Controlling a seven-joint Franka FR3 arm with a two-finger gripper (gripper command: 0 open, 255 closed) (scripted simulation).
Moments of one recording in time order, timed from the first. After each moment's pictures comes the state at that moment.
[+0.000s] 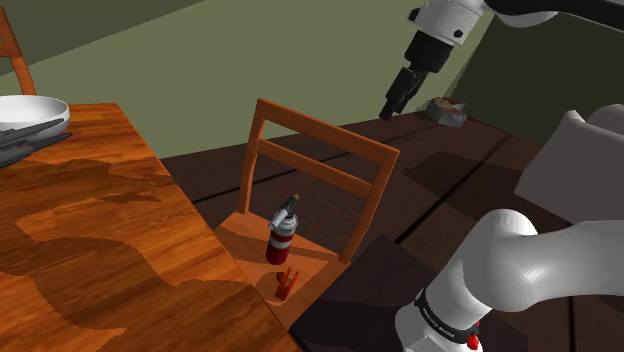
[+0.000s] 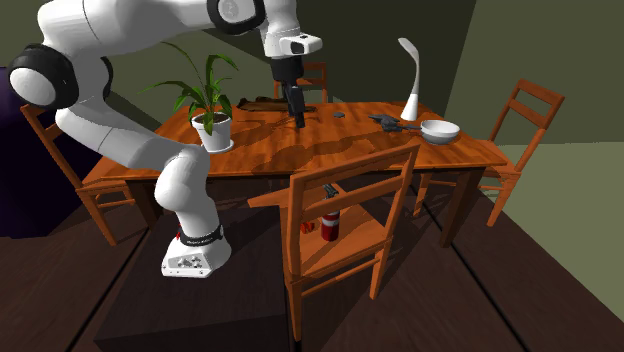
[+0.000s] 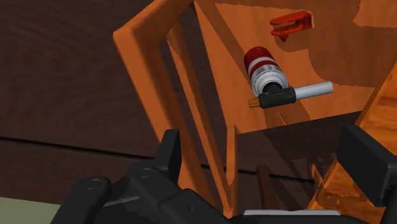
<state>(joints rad) 0.01 -0.83 -0.03 -2.30 -0.01 1.61 -0.14</state>
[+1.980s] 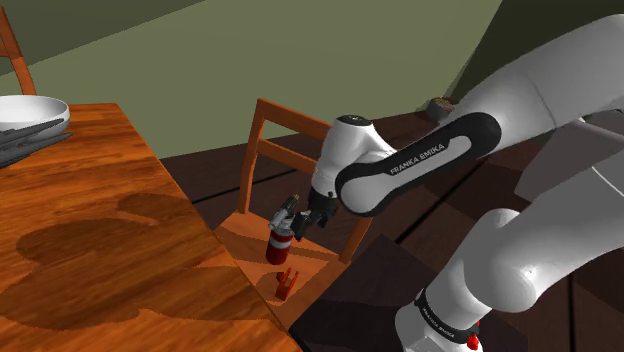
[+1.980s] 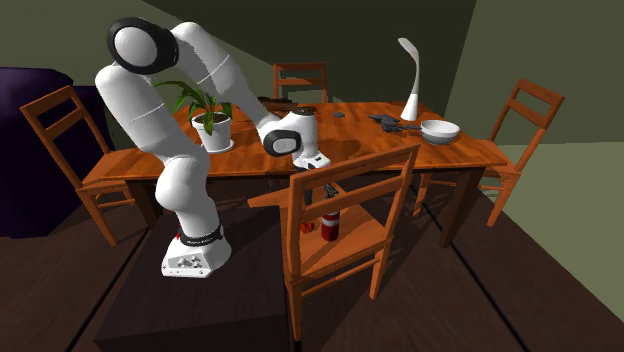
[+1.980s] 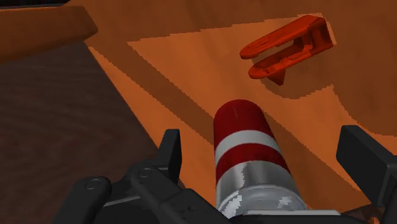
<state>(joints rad) 0.02 -0.30 0.27 -2.82 0.13 2.57 0.27</state>
